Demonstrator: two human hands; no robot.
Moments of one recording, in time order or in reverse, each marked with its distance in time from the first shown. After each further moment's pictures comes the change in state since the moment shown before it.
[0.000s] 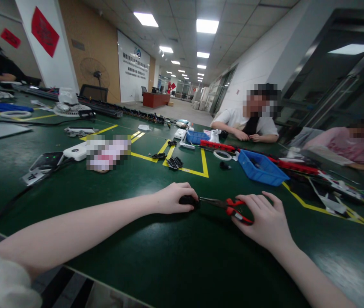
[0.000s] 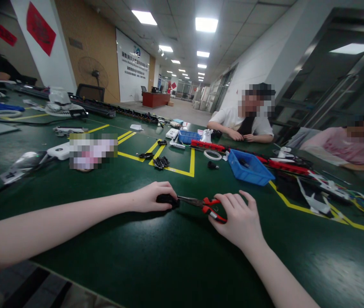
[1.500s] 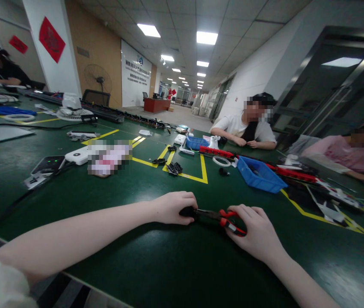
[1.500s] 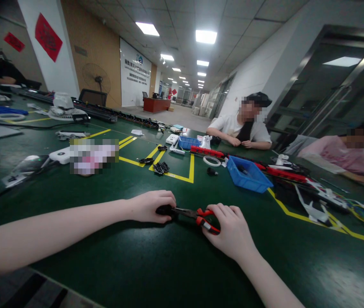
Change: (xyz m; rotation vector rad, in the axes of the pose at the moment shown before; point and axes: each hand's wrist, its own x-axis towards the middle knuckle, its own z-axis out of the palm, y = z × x) left_hand 0.000 0.008 0.002 0.142 -0.029 0.098; right_hand -0.001 -0.008 0.003 0.159 -0.167 0.037
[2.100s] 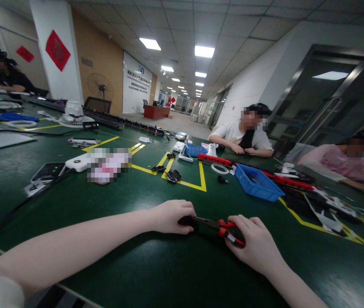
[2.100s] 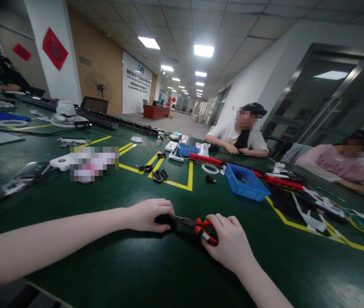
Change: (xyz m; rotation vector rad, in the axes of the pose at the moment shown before) left_hand 0.002 0.004 -0.002 0.040 -0.017 -0.006; right_hand 0.001 -0.006 -0.008 -0.041 0.038 -0.046
